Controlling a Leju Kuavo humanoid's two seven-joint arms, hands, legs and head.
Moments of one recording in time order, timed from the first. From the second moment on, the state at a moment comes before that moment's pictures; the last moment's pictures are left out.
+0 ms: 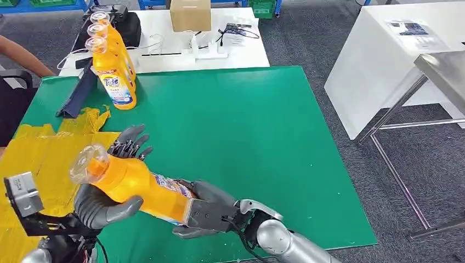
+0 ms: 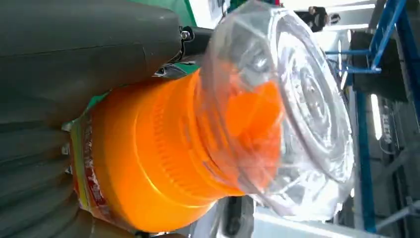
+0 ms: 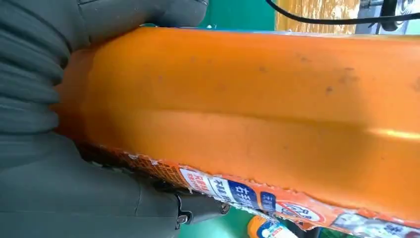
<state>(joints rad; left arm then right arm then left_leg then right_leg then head) 0.00 0.12 -0.29 -1.99 0.38 -0.27 0.00 -0.26 -0.10 0.79 -1.48 0.15 0.20 0.02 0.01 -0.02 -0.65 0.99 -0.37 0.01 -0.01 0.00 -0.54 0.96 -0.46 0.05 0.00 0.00</state>
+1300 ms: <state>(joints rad) 0.02 0.15 -0.33 -2.02 0.12 -0.27 -0.12 -0.22 -0.10 0.72 -1.51 0.19 0.15 0.00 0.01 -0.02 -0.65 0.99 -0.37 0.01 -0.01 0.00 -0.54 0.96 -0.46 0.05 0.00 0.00</state>
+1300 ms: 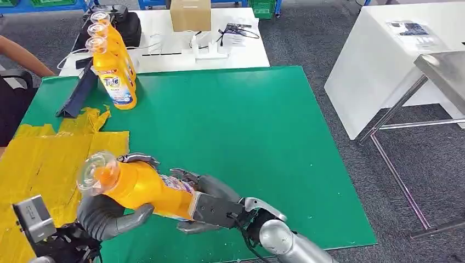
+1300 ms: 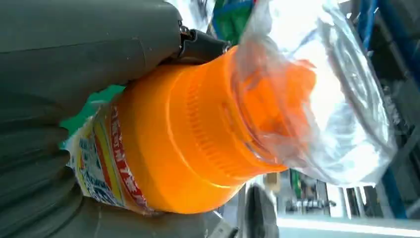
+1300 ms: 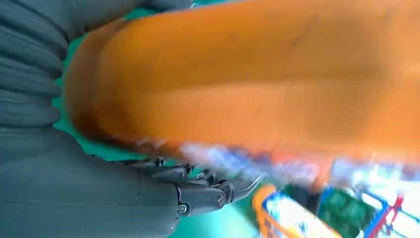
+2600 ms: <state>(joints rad) -0.03 0.70 -0.25 -1.62 -1.19 -0.09 -0.17 -0.07 -0.27 0.33 -1.89 0.12 0.24 0.00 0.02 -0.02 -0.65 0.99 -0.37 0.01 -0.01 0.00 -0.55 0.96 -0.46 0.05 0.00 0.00</state>
